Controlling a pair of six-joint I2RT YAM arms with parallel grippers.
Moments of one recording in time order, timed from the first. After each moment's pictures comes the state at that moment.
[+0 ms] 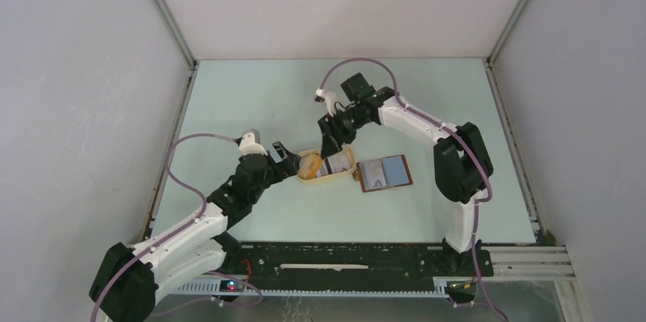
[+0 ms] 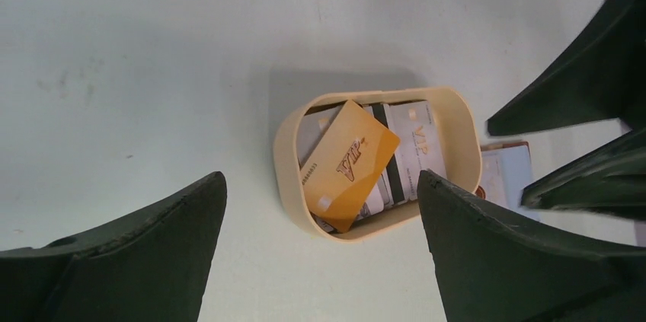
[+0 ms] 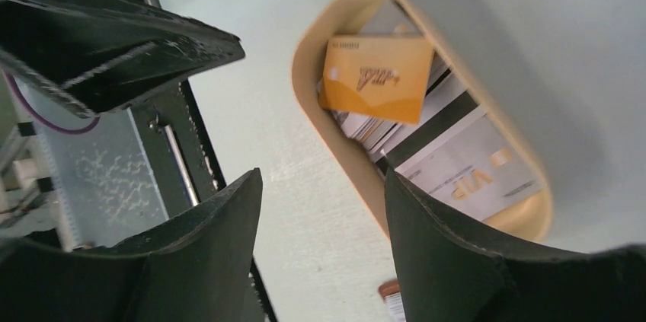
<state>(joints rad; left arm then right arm) -0.60 0.85 0.36 0.03 -0.32 -0.76 0.61 1.94 1.62 -0.70 -0.73 -0.12</state>
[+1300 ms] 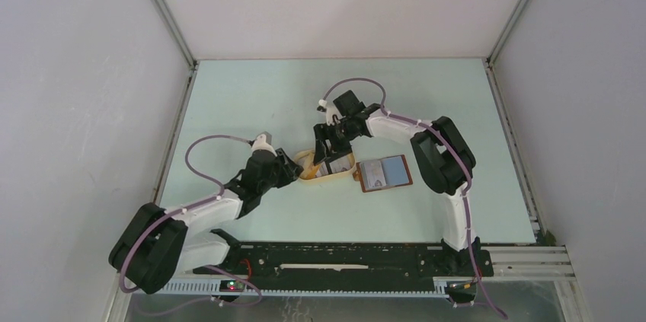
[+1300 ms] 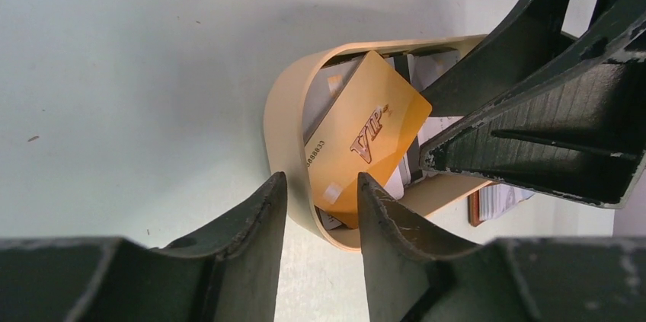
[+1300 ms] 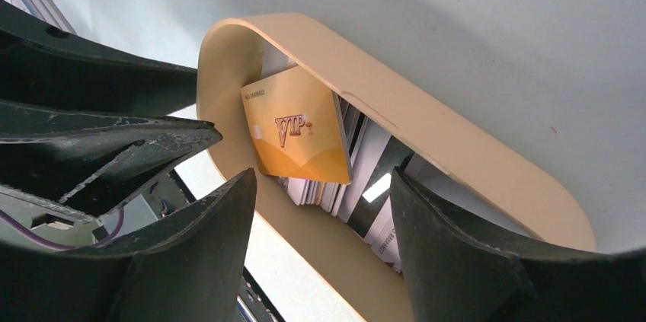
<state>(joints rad) -0.53 1.16 0.32 0.25 -0.07 -0.84 0.65 2.08 1.48 -0.45 -0.60 0.30</state>
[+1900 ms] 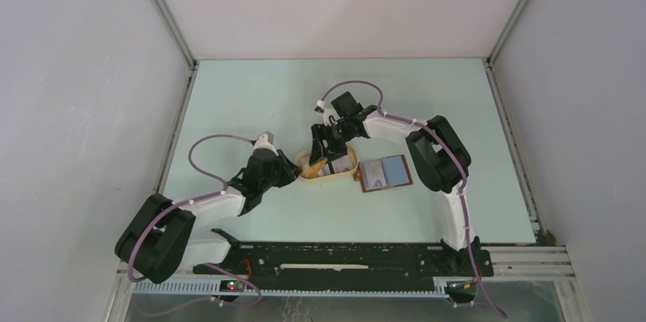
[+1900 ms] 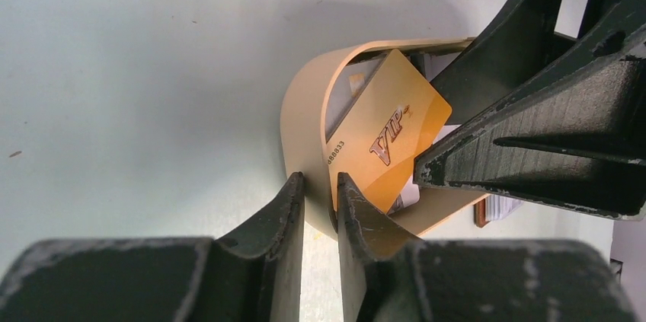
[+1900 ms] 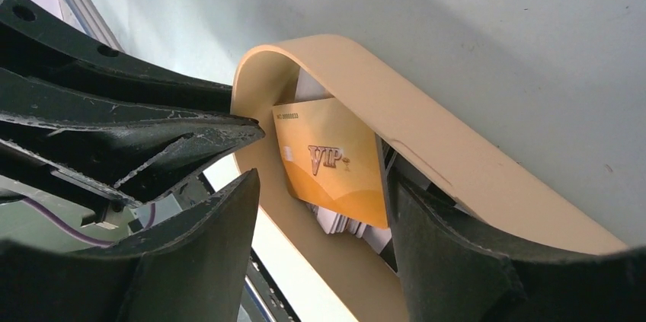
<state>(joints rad) -0.51 1.23 0.32 0.30 -0.02 -0.83 0.65 2.12 1.49 -0.39 -0.67 0.37</state>
